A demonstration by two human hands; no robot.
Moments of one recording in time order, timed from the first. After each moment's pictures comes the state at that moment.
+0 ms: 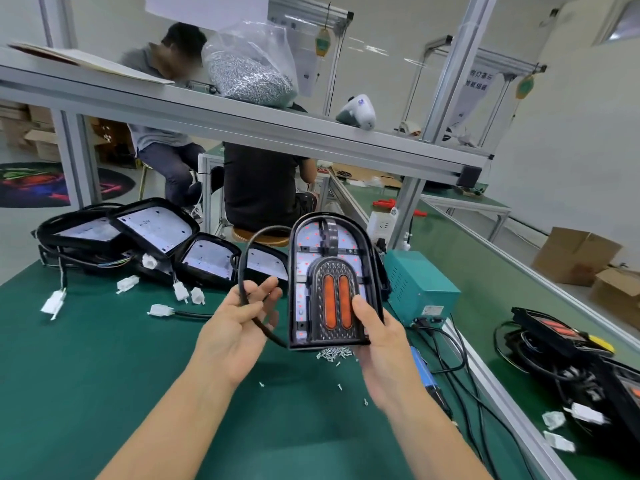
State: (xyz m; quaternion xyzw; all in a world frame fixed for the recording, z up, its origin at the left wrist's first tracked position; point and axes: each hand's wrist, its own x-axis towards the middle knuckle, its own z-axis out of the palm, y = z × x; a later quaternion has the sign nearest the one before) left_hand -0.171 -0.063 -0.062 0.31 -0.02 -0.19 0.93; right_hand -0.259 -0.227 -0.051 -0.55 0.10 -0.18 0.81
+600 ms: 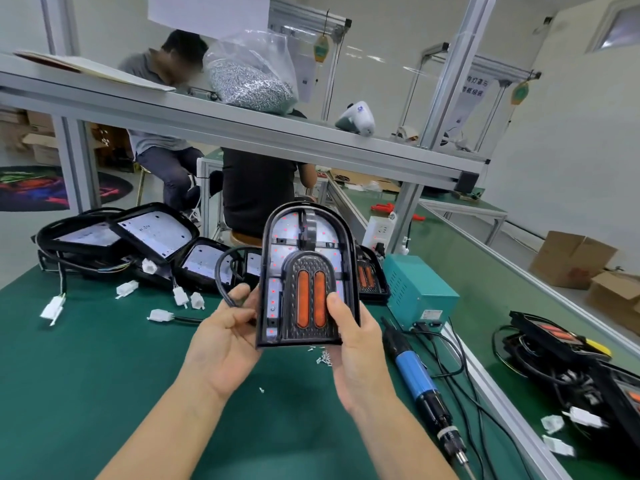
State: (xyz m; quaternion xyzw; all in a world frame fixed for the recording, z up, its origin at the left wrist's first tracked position) left_hand -0.182 -0.051 -0.054 0.24 -0.02 -0.22 0.95; right_hand -0.246 -0.192 -0.049 -0.55 0.08 -0.21 0.81
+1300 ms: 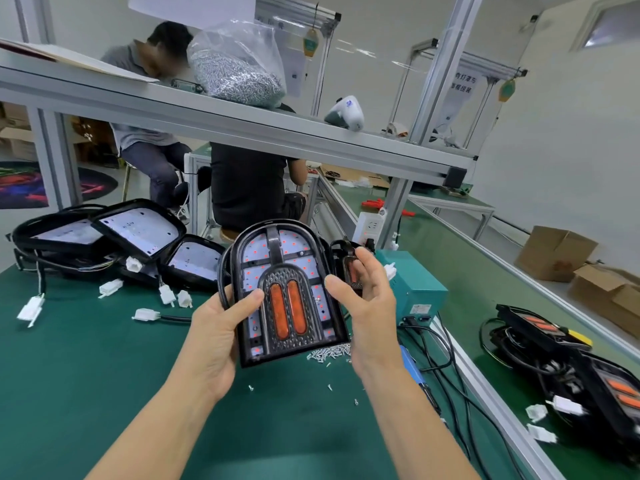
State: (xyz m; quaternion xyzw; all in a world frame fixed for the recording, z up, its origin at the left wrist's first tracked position) left_hand -0.192 -0.056 -0.047 0.45 -0.08 -0.12 0.88; right_hand -0.242 -0.218 -0.023 -0.64 0.05 -0.30 0.70
